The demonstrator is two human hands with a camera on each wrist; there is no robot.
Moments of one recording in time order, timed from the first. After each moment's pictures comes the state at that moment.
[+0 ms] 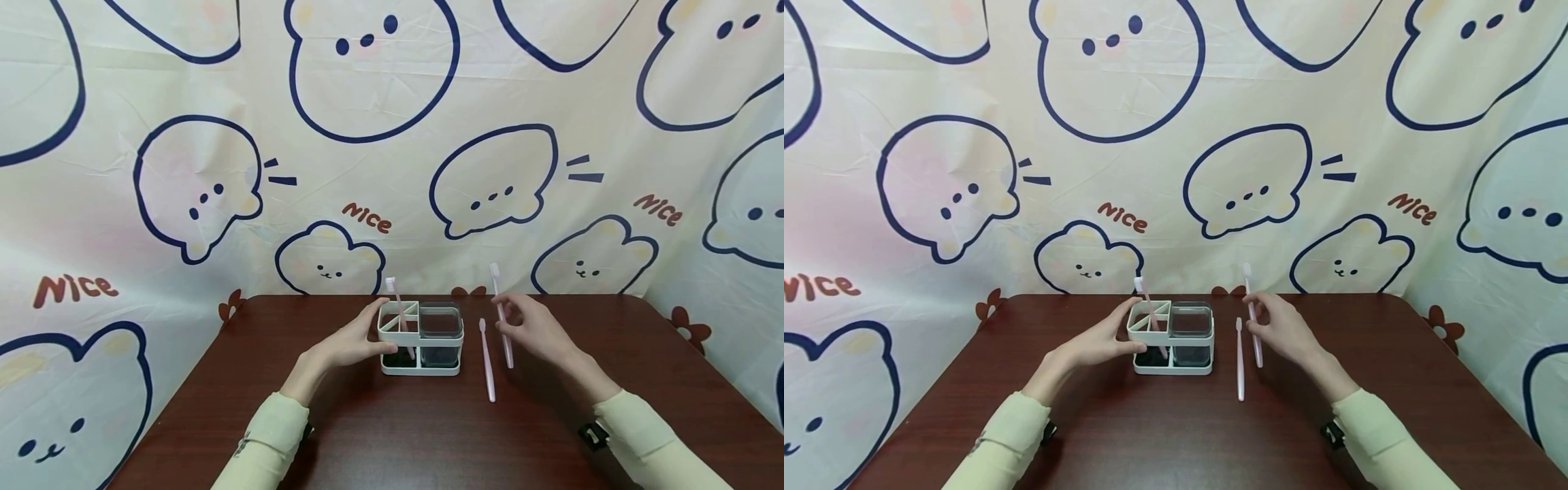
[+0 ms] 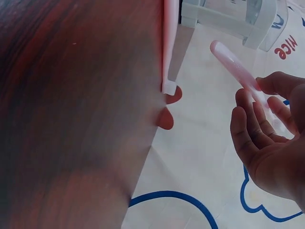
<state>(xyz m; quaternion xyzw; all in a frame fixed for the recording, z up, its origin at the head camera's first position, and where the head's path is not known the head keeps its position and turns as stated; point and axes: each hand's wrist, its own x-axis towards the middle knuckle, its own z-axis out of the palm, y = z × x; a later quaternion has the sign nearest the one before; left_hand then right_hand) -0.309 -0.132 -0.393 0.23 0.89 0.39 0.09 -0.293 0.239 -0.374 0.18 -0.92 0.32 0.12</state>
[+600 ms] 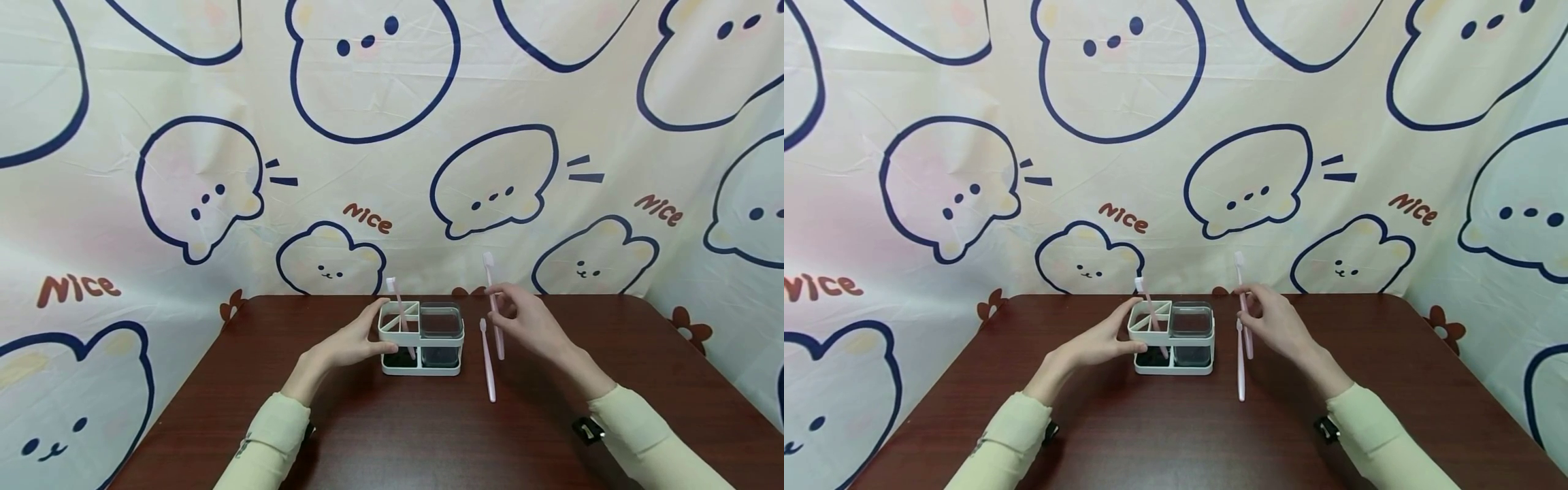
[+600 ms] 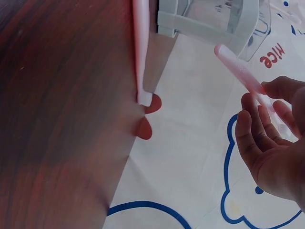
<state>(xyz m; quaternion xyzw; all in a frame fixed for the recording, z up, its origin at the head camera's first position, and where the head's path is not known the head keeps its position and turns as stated) -0.310 -0.134 -0.393 0.24 0.89 0.38 0.08 -0.288 0.223 -0.357 0.21 -0.91 0.31 0.17</state>
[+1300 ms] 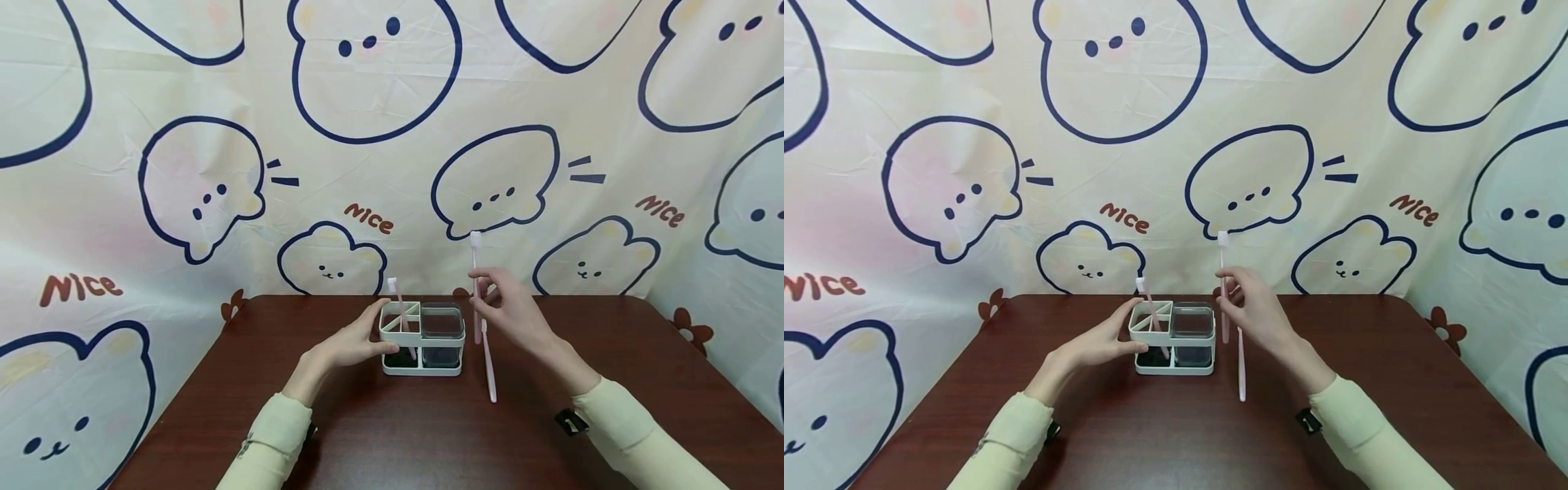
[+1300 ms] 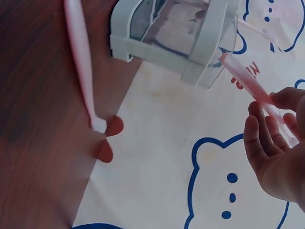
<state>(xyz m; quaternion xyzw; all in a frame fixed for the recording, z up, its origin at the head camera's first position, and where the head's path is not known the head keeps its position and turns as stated) -0.306 -0.133 -0.392 0.23 0.89 0.38 0.08 -0.280 0.187 -0.330 0.27 -0.87 0.36 0.22</state>
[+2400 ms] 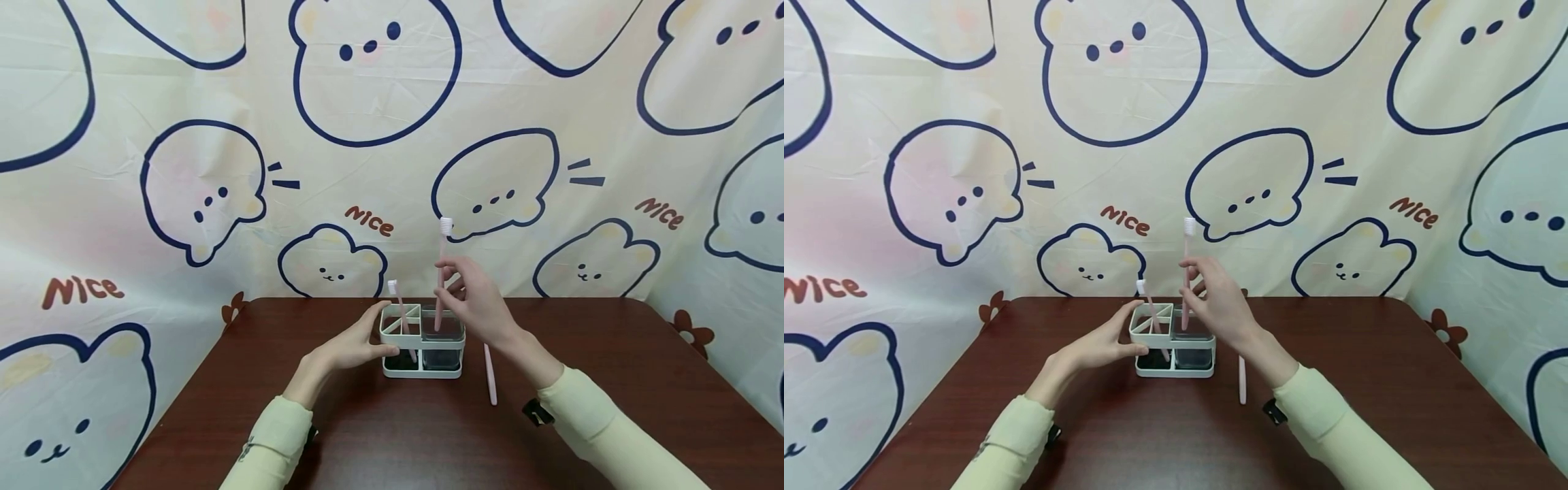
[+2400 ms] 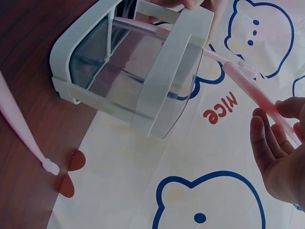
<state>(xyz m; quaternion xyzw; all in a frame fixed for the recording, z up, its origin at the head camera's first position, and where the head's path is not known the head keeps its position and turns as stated) -0.307 -0.134 -0.391 0.24 0.88 0.39 0.09 -0.280 0.130 -0.309 0.31 -0.84 0.38 0.25</state>
